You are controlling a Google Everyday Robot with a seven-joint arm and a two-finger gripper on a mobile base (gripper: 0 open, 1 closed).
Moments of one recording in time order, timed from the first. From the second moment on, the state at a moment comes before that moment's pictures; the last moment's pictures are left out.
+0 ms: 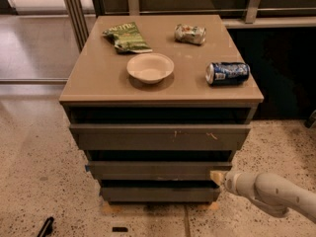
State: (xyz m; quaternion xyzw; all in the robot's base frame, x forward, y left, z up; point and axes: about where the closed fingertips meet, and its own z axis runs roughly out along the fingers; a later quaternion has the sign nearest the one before) arm 0.557 -0.237 0.427 -0.07 0.91 0.21 0.36
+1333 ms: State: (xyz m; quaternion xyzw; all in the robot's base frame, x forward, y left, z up) arm 0.529 -0.231 0.418 -0.08 0.90 0.25 0.34
